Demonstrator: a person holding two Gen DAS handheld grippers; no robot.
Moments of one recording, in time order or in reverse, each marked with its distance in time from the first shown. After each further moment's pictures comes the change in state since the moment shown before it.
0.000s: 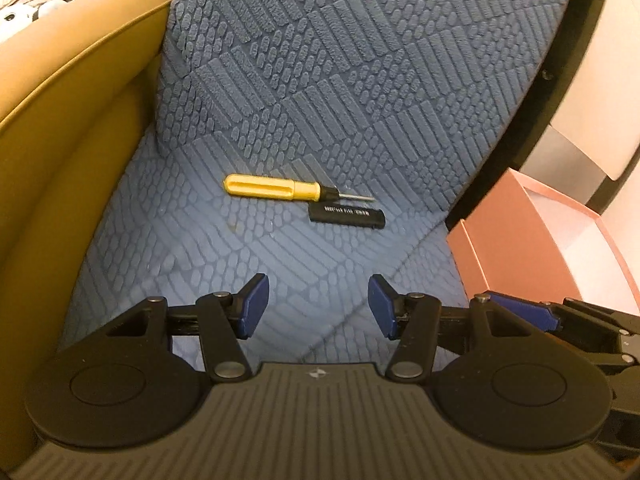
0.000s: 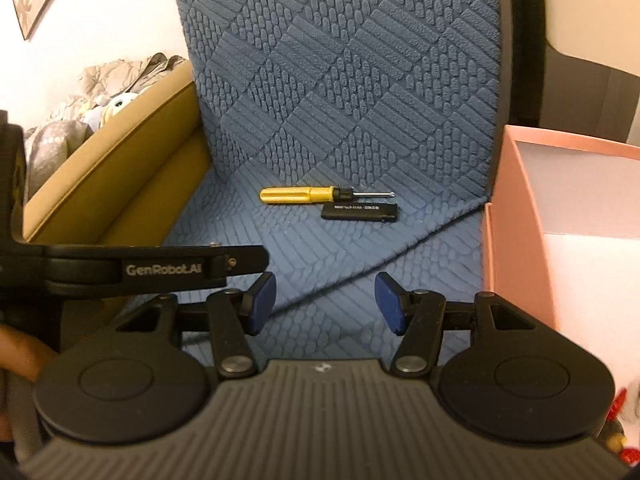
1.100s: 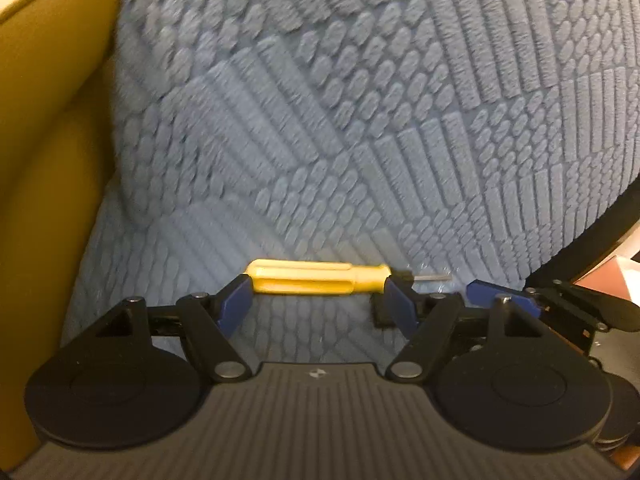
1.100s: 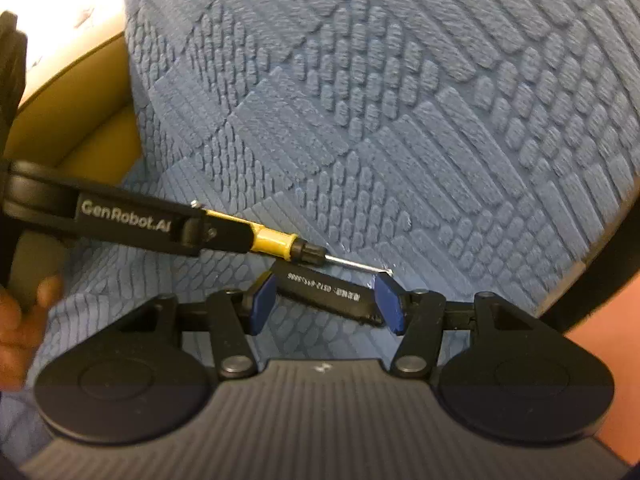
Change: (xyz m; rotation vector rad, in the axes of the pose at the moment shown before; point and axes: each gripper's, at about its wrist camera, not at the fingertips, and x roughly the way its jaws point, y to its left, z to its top) left arm 0.109 0.053 0.074 -0.040 0.096 0.007; right arm 0.135 -0.026 0.063 -0.221 0.104 0.000
